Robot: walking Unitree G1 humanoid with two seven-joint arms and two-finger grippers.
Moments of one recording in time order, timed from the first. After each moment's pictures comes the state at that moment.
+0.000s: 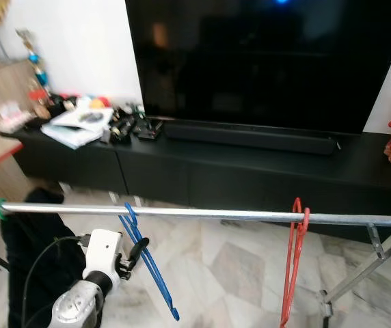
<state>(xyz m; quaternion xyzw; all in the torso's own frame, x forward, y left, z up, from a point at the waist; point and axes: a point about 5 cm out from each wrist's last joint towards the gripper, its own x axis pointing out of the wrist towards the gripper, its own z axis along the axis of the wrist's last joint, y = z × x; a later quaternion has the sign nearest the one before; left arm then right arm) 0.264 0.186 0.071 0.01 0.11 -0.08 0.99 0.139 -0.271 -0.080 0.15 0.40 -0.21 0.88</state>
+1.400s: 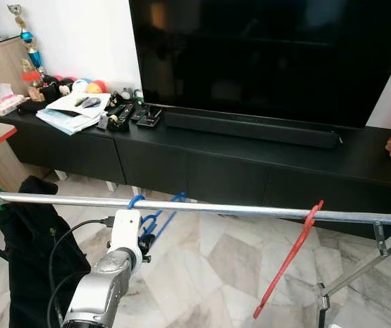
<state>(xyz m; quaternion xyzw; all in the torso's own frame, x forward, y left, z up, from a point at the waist) 0.299 0.150 0.080 -0.01 0.24 -0.03 0.97 0.162 -0.232 -0.082 0.16 0.39 -0.17 0.89</state>
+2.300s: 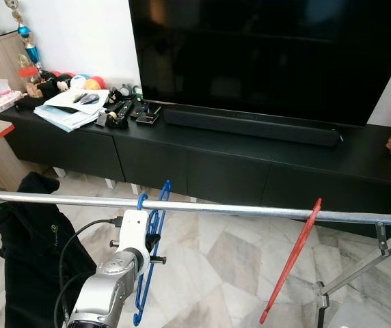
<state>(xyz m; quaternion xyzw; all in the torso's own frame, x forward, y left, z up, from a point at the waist) 0.299 0.141 0.077 -0.02 0.24 -0.06 0.97 0.156 -0.248 -0.081 0.15 0.40 -0.18 0.89</state>
